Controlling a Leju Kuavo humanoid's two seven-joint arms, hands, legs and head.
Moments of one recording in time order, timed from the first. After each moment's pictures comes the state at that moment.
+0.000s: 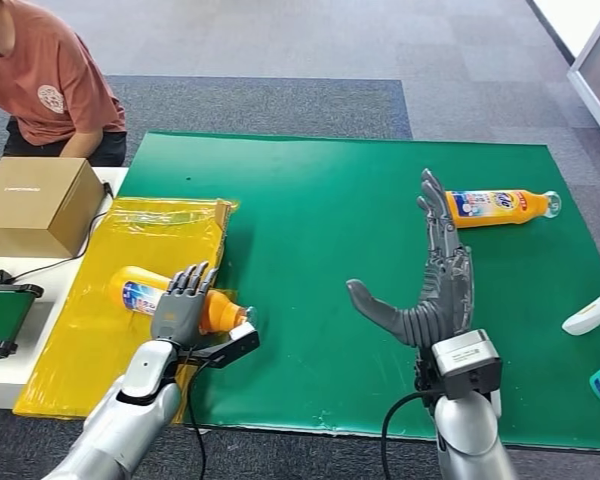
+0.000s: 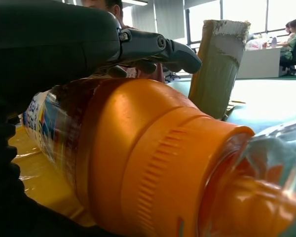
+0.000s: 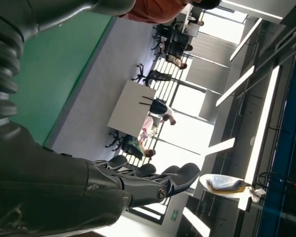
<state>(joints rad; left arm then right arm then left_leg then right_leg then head) -0.25 -0.03 -0.38 -0.93 -1.37 0.34 0.06 -0.13 0.07 0.33 -1.79 0.43 -0.29 -0.36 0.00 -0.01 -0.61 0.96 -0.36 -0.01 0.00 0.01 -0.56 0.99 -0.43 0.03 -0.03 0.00</state>
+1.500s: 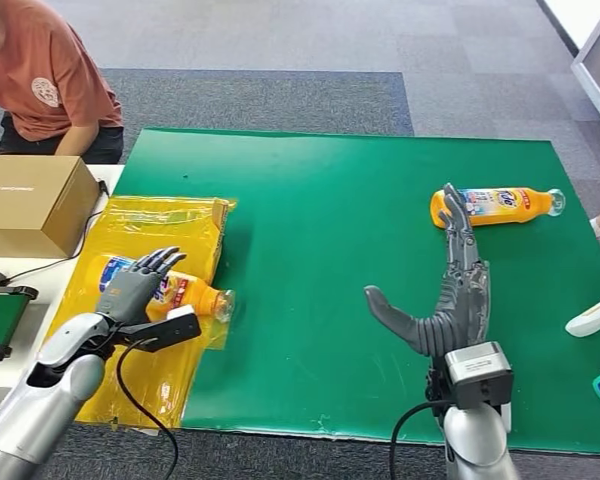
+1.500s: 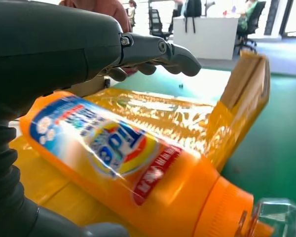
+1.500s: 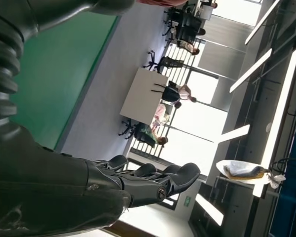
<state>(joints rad) -0.20 0.30 -0.44 -1.41 -0.88 -0.07 -0.09 -0.07 0.07 0.28 -1.80 0.45 -0.32 -0.39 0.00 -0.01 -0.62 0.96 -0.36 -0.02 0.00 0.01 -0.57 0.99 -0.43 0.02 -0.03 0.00</state>
